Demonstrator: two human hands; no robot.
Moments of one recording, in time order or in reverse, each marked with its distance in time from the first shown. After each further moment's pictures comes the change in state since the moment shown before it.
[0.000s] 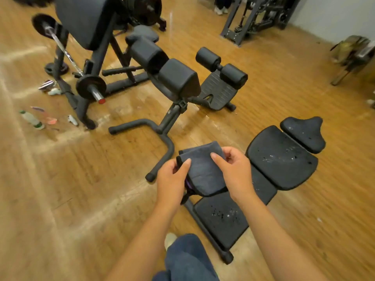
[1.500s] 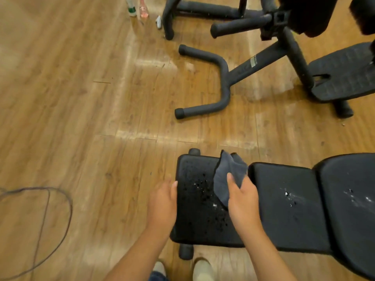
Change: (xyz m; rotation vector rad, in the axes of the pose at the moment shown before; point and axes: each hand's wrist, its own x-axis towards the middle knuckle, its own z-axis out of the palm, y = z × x) left_hand 0.008 -0.421 0.156 0.526 0.710 -0.202; right_hand 0.089 0.361 -0.086 -0.251 -0.603 0.100
